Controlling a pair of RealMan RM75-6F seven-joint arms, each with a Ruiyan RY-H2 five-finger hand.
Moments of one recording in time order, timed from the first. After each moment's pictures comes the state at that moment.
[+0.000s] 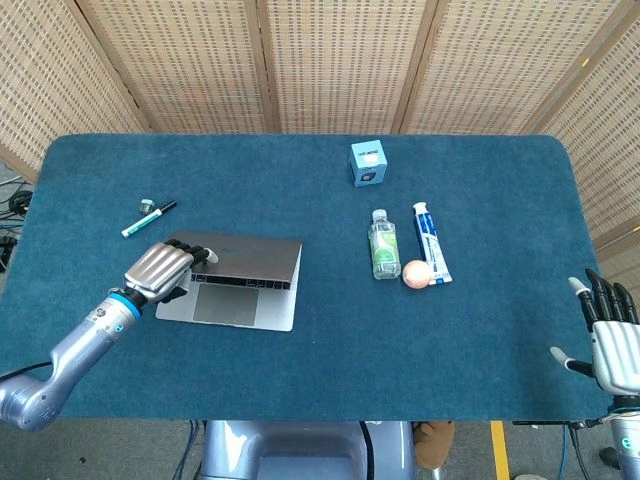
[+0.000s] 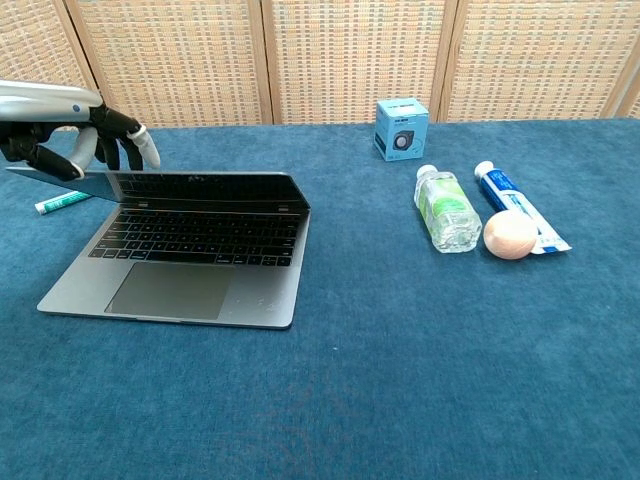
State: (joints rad) left arm -0.78 -1.09 -0.09 -1.74 1.15 0.78 0.20; right arm 0.09 -1.12 0.10 -1.54 -1.46 1.48 0.03
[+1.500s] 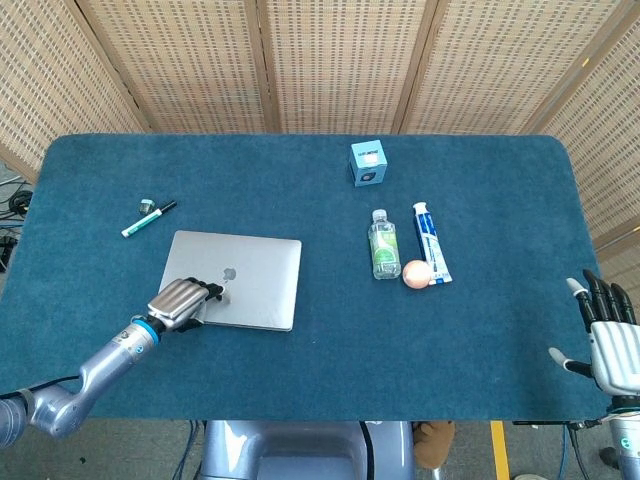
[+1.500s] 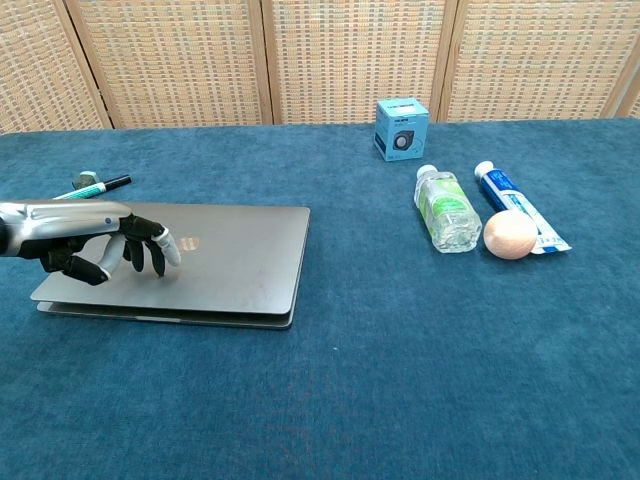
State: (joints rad) left arm -0.73 -1.33 -0.01 -1.51 1.29 0.73 0.01; right arm 0.09 -1.12 0.10 -1.54 -1.46 1.47 0.03
